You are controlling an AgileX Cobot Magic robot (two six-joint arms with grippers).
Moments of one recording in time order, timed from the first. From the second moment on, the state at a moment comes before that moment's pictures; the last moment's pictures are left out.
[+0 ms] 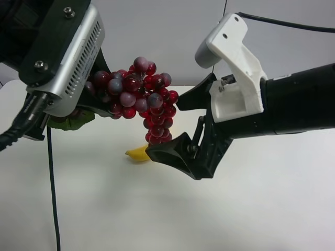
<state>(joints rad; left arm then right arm) -0.70 1.27 -1.11 -0.27 0.84 1.29 0.73 1.21 -0.66 1.24 0.29 -1.51</state>
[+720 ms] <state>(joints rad) -0.70 1.27 -1.11 -0.27 0.84 1.29 0.73 1.44 -0.84 1.27 0.37 -1.57</state>
